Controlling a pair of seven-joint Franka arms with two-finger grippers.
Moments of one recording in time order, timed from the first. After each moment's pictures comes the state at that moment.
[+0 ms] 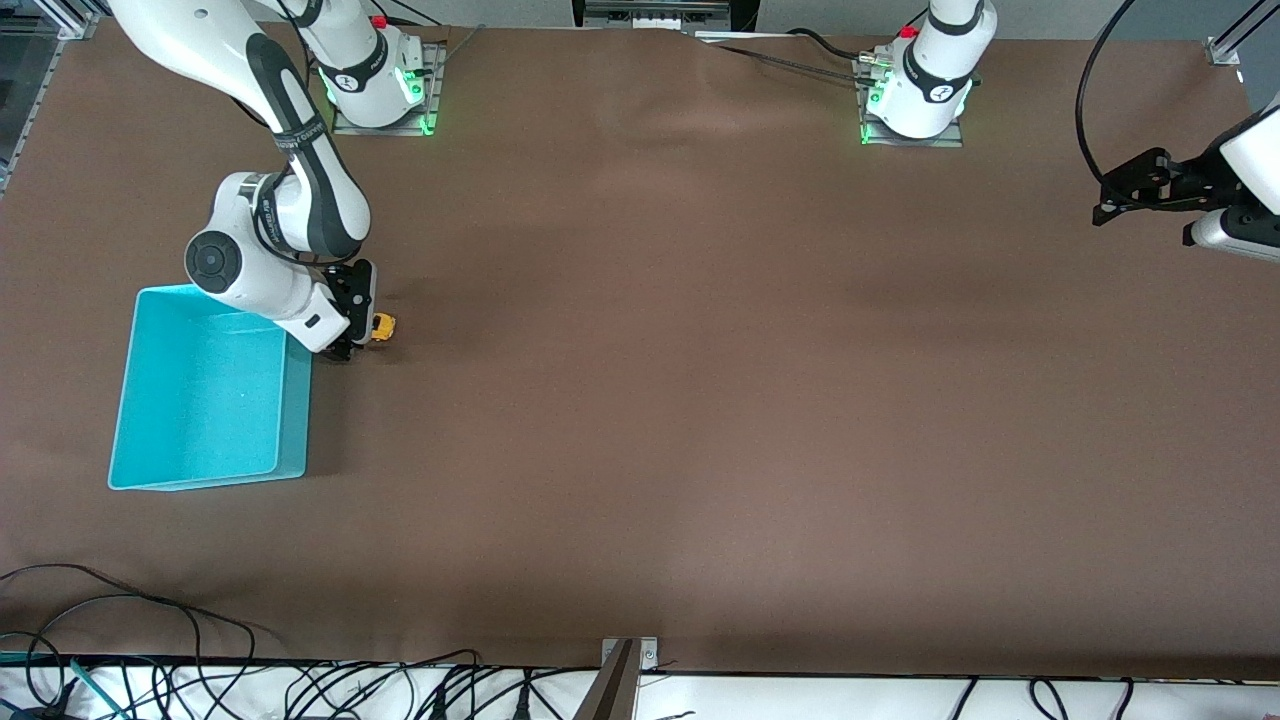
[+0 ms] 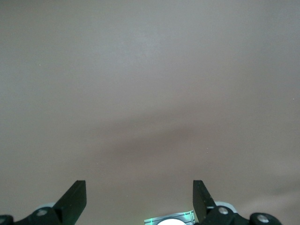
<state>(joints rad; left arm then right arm) -0.01 0.05 0.01 -1.48 -0.02 1.40 0.20 0.36 0.33 -0.26 -2.30 0.21 2.45 -1.61</state>
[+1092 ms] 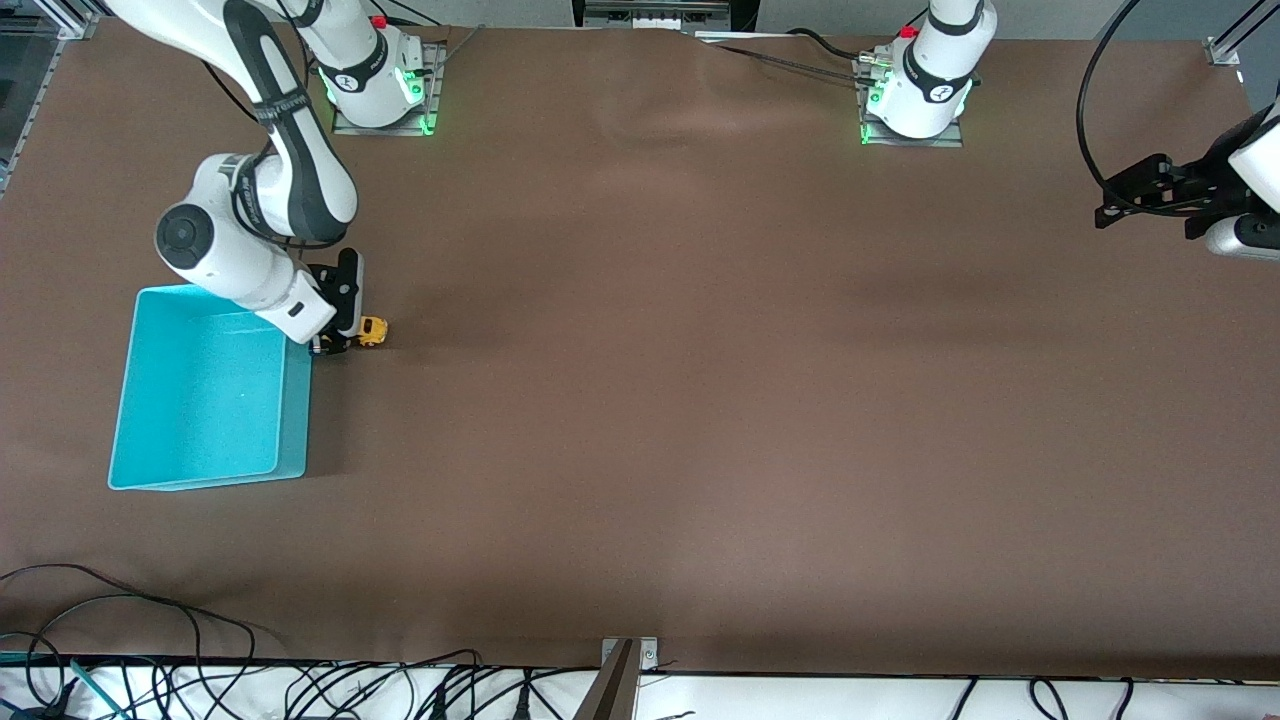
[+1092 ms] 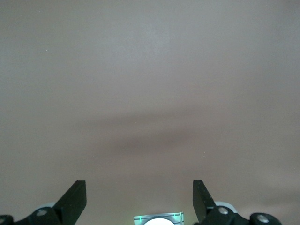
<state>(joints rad) 0.00 0.05 0.01 -1.48 -0.02 1.39 0.10 0.36 0.20 -0.26 -2.28 0.21 2.47 -1.69</state>
